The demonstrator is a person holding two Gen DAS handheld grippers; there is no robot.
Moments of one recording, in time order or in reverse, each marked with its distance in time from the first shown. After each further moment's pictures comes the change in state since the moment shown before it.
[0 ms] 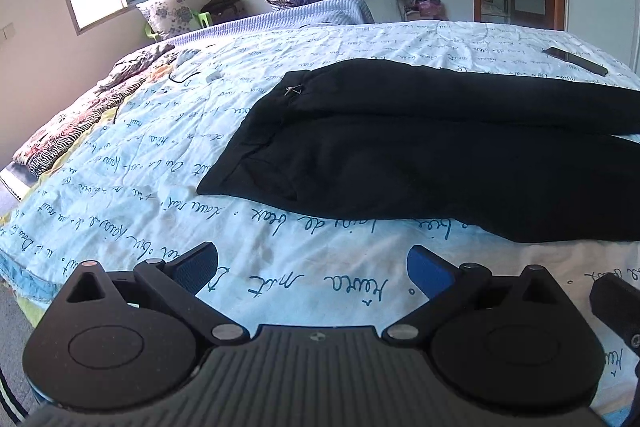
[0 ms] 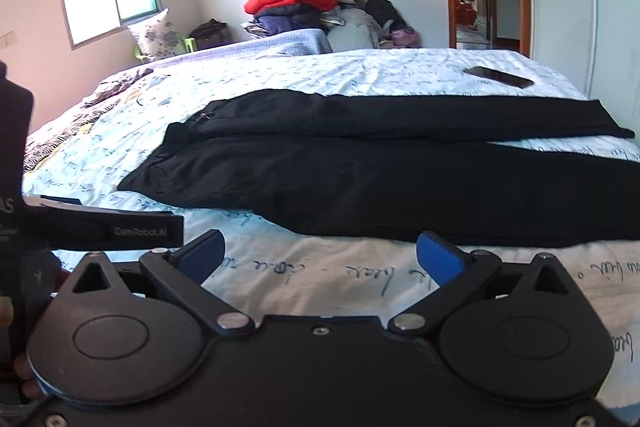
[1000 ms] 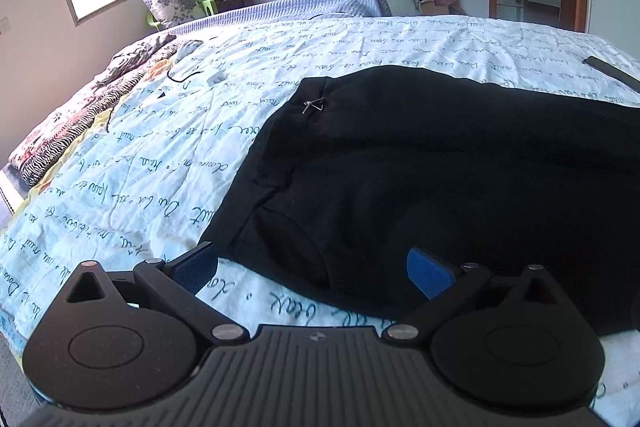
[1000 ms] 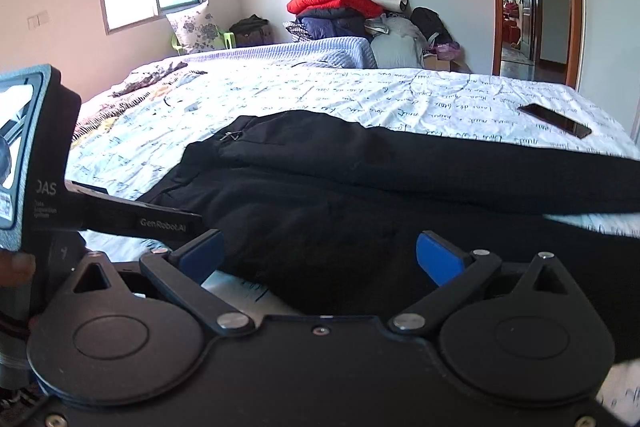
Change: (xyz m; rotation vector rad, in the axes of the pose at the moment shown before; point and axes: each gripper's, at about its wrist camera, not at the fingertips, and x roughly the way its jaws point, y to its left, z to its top) left arm 0.079 0.024 0.064 -0.014 0.054 0.018; right arm 0.065 0.012 0.060 -0.119 0.005 0.088
